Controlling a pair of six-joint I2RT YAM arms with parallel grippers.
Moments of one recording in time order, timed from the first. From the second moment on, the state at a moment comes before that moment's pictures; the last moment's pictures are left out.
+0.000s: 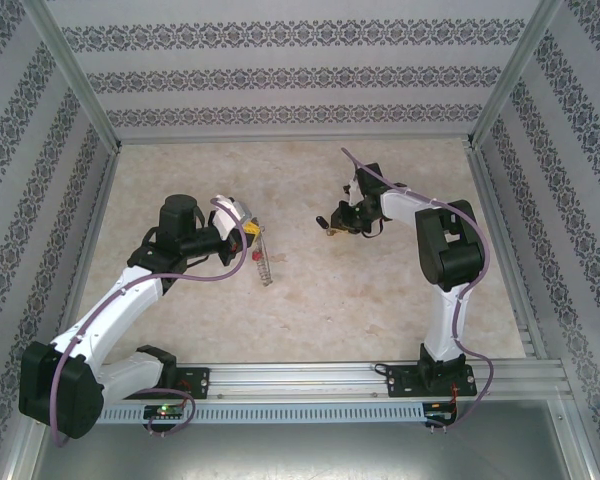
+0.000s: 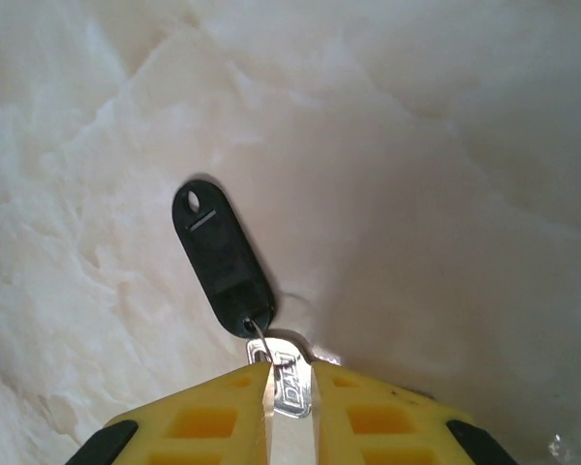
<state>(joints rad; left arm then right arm) -0.31 1.10 0.78 -0.17 0.64 0.30 0.26 2.04 1.33 -0.47 -0.48 0.42</state>
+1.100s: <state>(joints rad) -0.31 1.10 0.78 -0.17 0.64 0.28 0.29 2.04 1.32 -0.45 -0.49 0.43</state>
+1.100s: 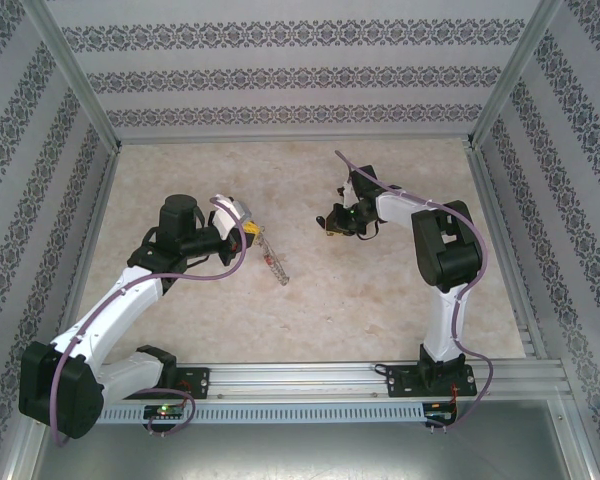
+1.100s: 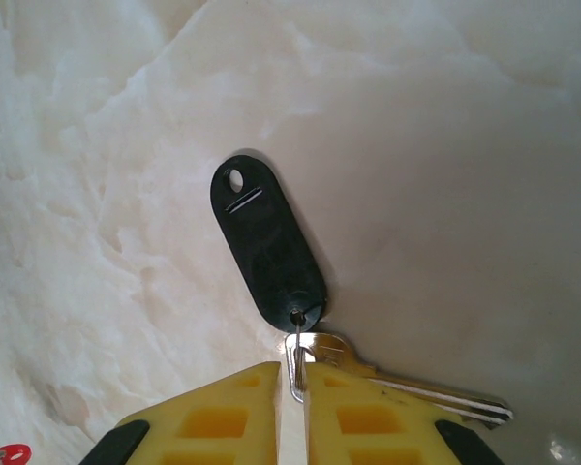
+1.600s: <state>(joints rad) -0.31 1.10 0.77 -0.16 0.64 0.28 0.31 2.04 1.35 -0.46 -0.44 0.41</state>
